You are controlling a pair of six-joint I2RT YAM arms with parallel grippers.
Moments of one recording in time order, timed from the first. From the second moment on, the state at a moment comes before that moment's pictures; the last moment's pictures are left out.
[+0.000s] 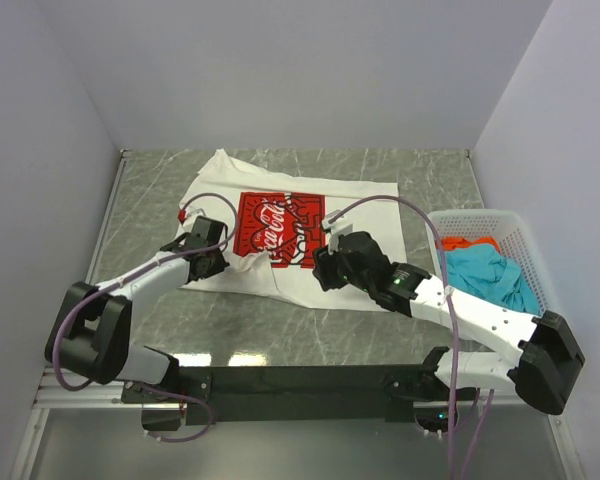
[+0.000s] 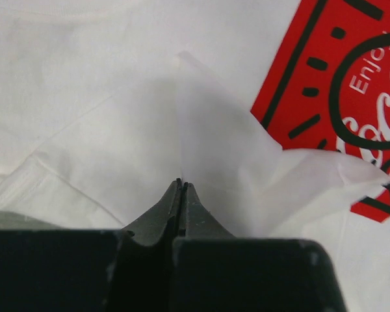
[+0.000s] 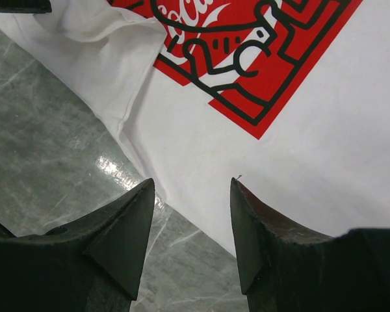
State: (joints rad) left arm -0.36 1.41 0.72 -0.31 -0.28 -0.72; right arm 0.85 1.16 0.78 -0.22 0.15 0.24
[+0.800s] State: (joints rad) left arm -0.42 0.83 0.91 -1.18 -0.05 -0.88; right arm 0.85 1.11 0.79 -0.25 -0.05 0.23
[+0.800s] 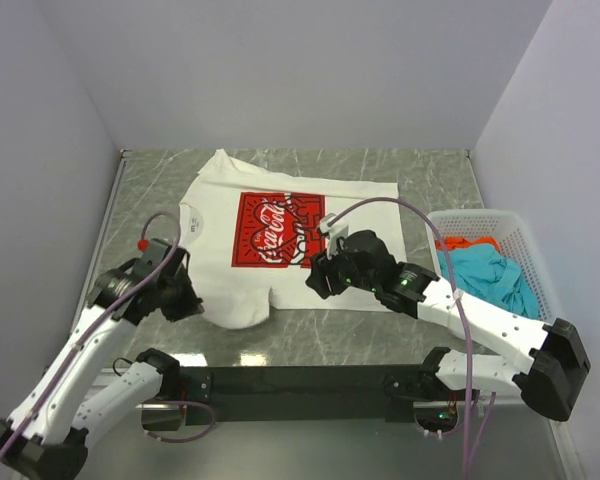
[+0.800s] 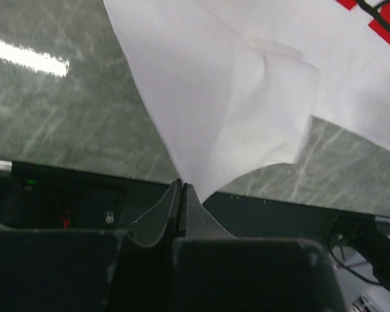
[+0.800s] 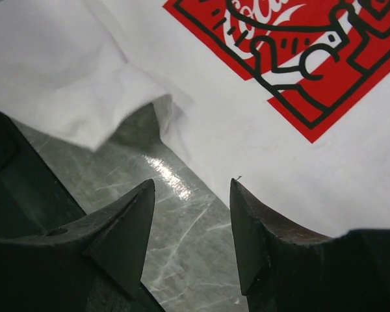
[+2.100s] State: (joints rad) left arm -0.18 1.15 0.88 -0.68 -0.30 -0.77; right arm 1.30 1.83 1.22 -0.29 -0.06 -0.05
